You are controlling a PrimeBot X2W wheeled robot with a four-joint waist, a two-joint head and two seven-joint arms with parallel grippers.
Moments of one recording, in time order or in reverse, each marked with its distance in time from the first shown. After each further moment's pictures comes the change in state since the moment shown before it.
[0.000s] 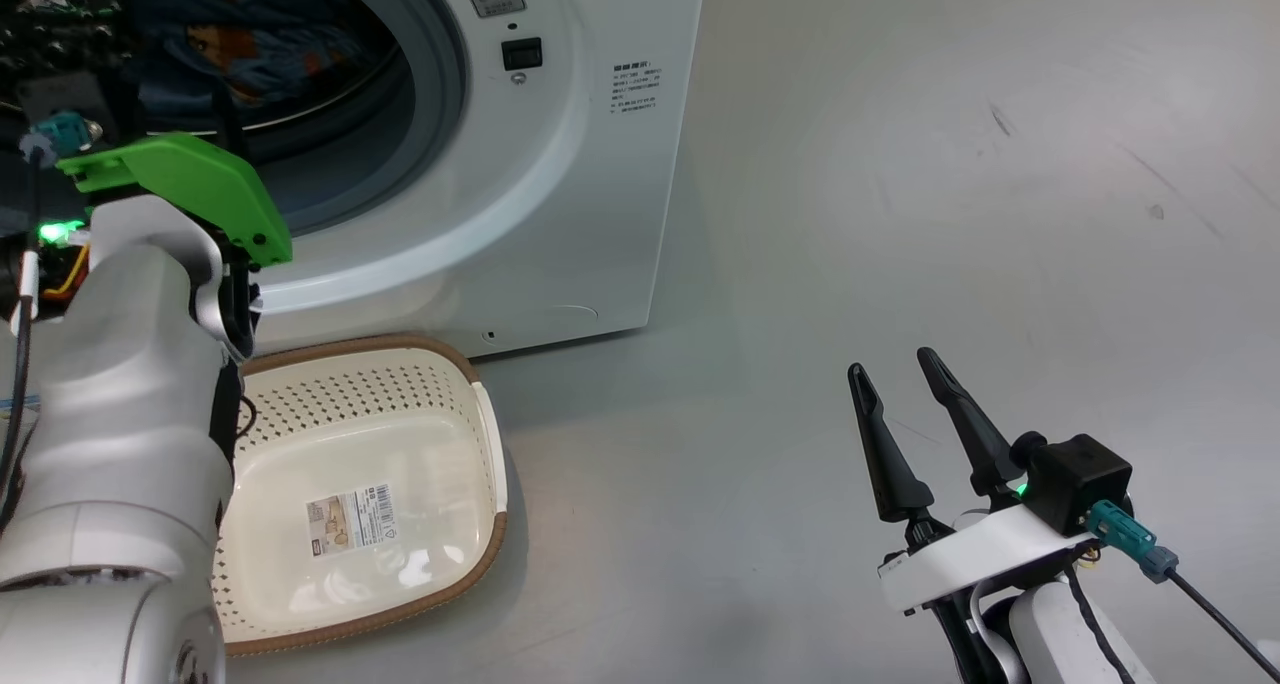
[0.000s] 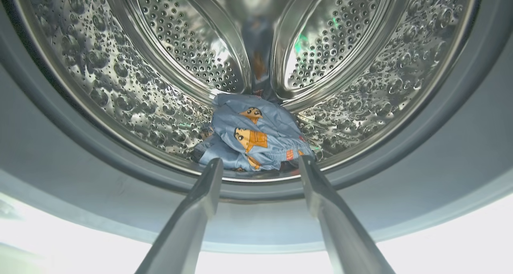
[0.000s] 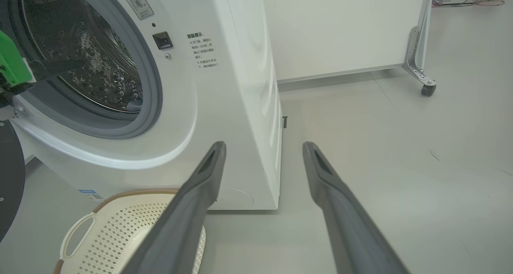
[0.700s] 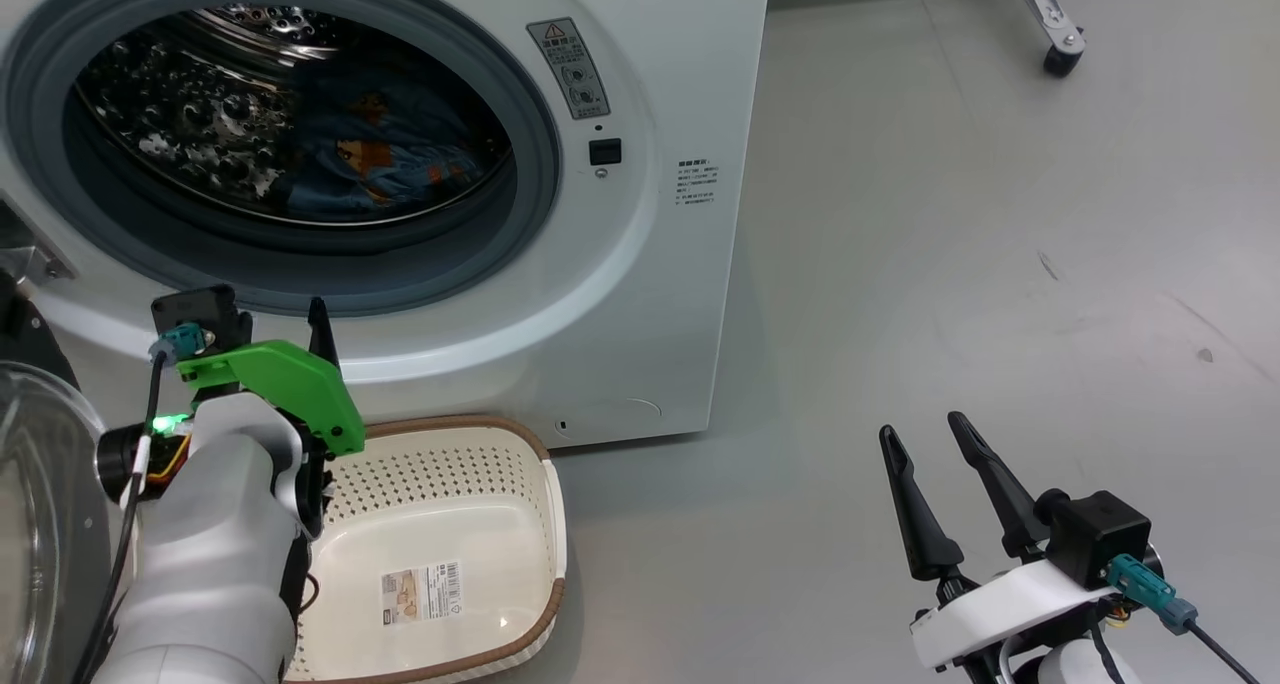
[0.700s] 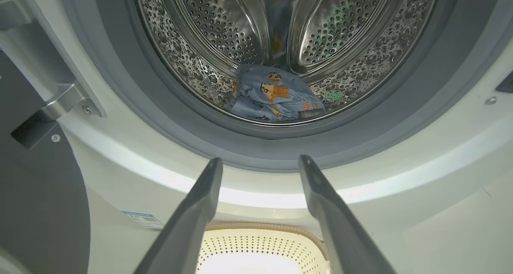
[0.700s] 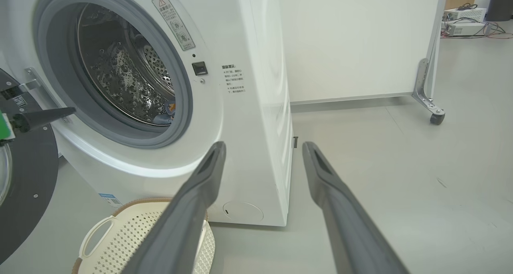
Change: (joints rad) left arm 0.267 -0.056 -0.017 -0.002 -0.029 -0.052 -0.038; right arm 0.091 -0.029 -0.029 0.008 -0.008 0.000 0.000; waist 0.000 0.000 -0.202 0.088
